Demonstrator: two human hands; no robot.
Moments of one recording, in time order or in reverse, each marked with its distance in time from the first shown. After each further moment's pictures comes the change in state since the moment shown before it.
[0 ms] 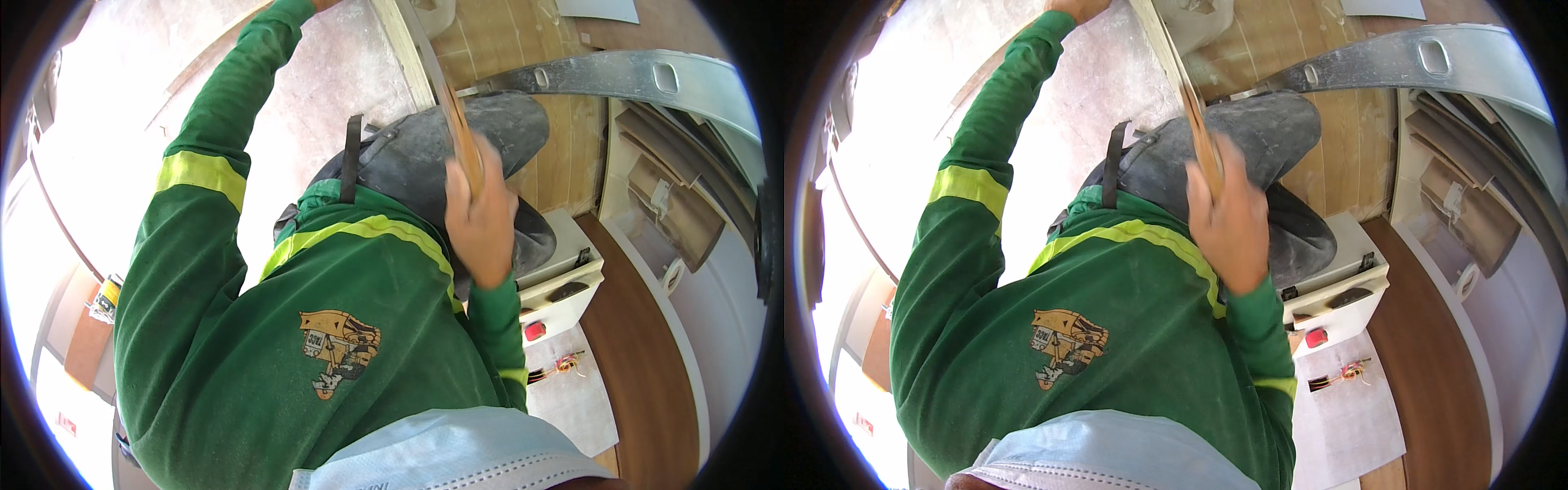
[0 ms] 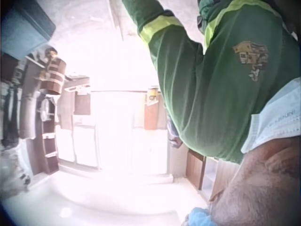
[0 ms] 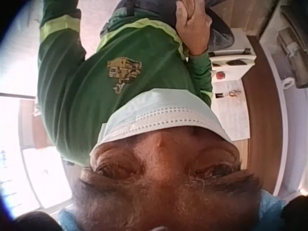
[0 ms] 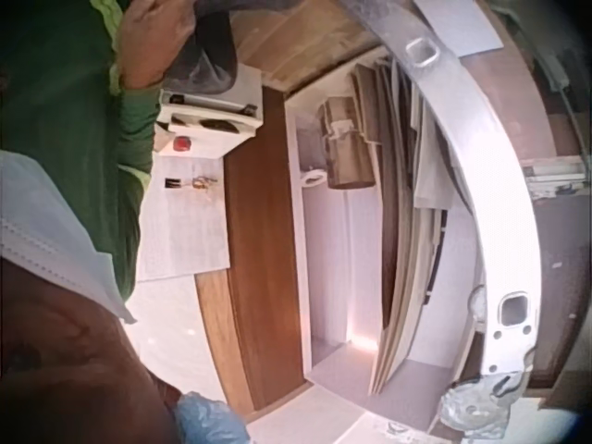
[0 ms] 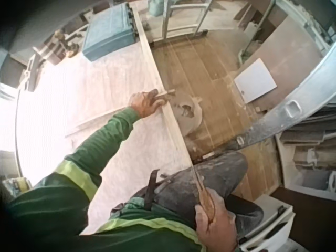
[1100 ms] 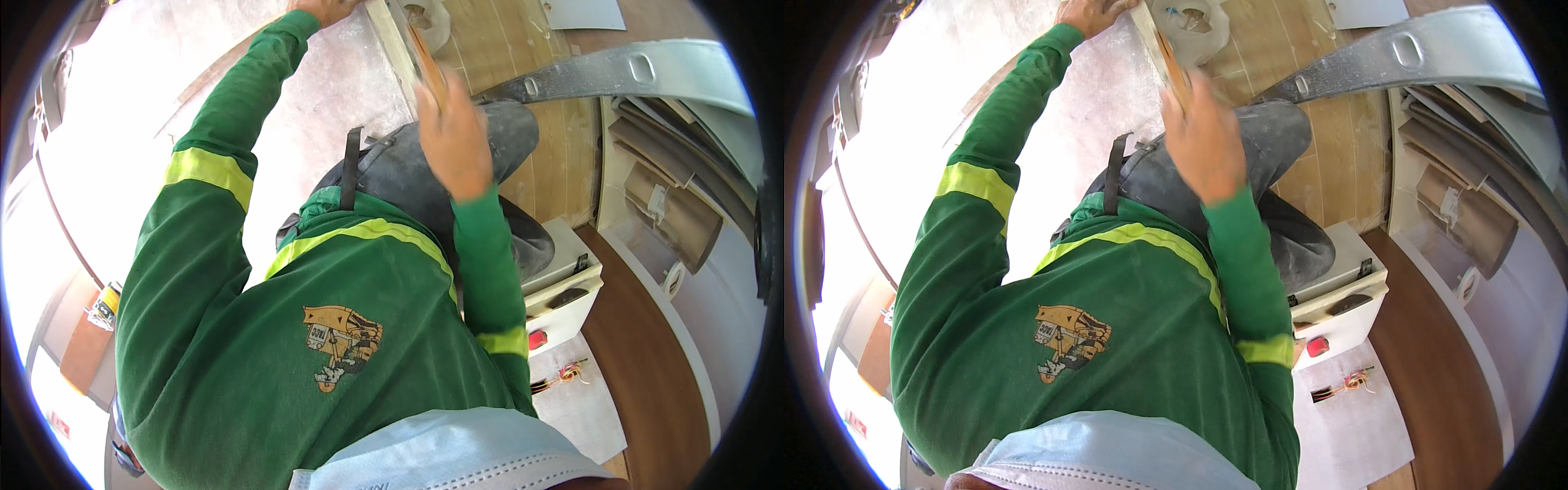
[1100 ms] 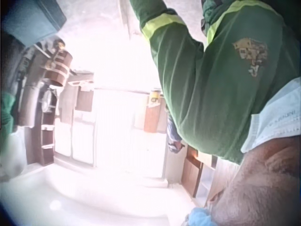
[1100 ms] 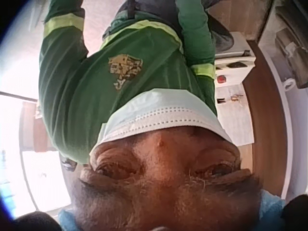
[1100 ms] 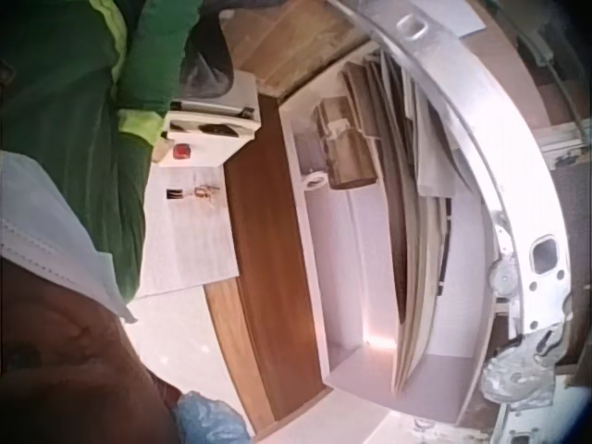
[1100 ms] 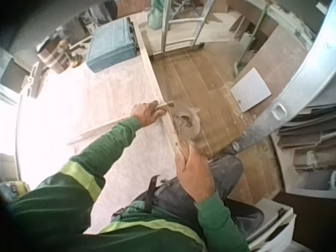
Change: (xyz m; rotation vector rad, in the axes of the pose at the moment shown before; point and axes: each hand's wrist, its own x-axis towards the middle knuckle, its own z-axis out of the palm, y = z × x) left_hand 0.006 0.007 -0.004 -0.043 -0.061 0.031; right_hand 0.084 0.015 0.043 -0.063 0.048 -0.087
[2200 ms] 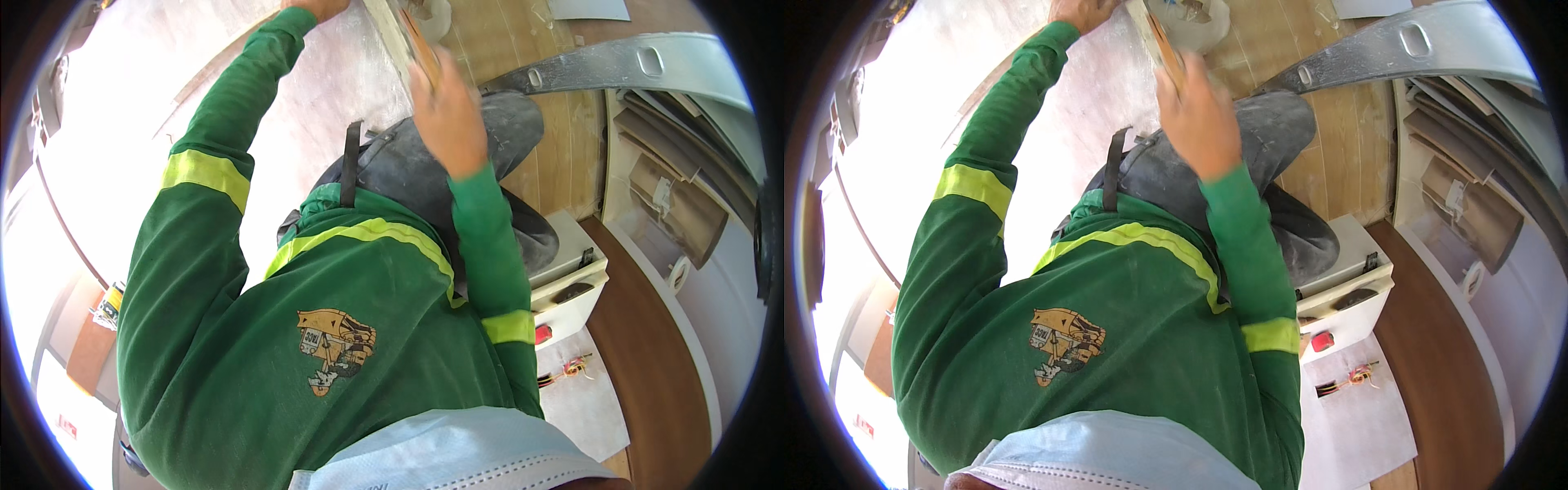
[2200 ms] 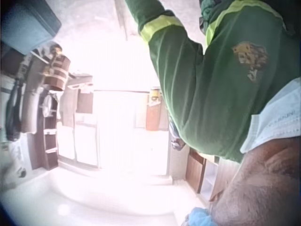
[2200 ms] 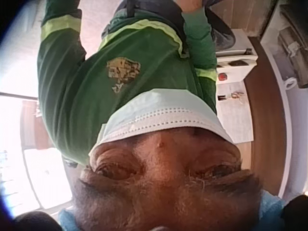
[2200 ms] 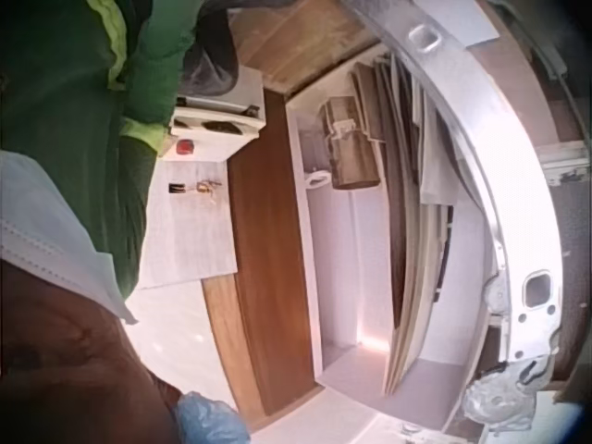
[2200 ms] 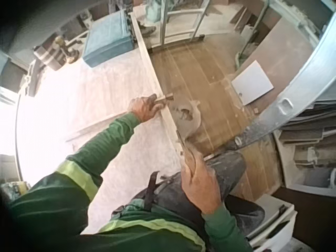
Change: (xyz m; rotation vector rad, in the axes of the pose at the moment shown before) left_hand -0.006 0.006 -0.003 0.035 0.147 0.023; right_hand 0.010 0.013 0.015 0.058 0.042 -0.044
